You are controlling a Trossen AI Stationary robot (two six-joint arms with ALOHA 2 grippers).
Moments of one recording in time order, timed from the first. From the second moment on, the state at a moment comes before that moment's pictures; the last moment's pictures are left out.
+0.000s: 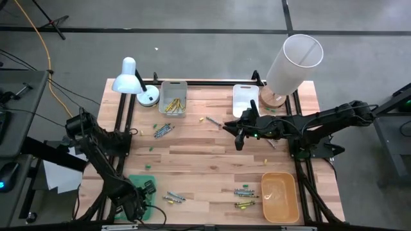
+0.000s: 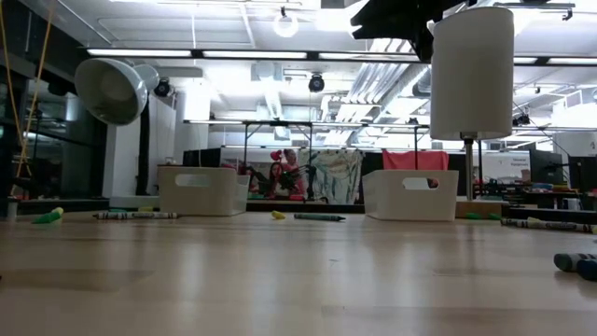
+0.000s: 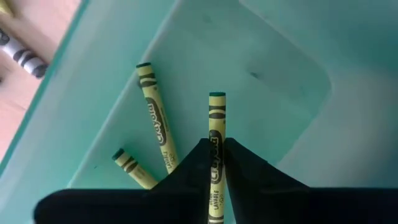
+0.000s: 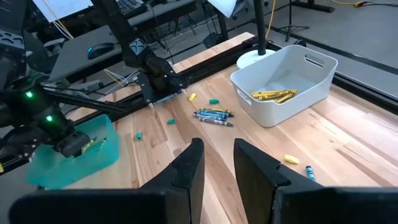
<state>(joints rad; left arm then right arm) -1.02 1.65 0.95 -0.71 0.05 -0.02 0.16 1.19 0.86 -0.01 0.40 0.45</state>
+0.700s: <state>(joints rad) -0.79 1.33 1.09 -1.03 0.10 -0.26 0.16 1.19 0.86 -0.02 0.33 0.45</state>
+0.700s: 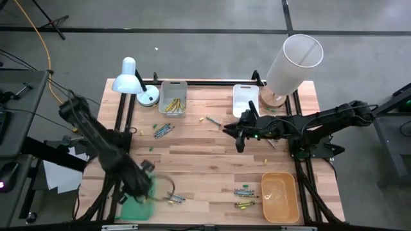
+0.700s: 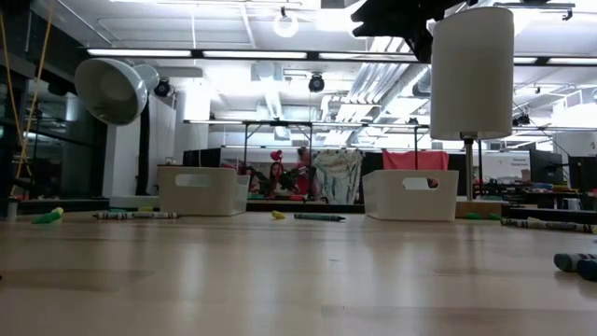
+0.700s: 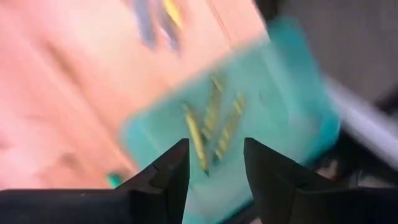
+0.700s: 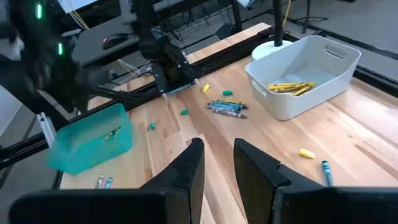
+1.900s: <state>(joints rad) -0.28 1.12 0.59 0.37 -0.38 -0.28 0.18 1.19 0.87 0.08 0.01 0.55</state>
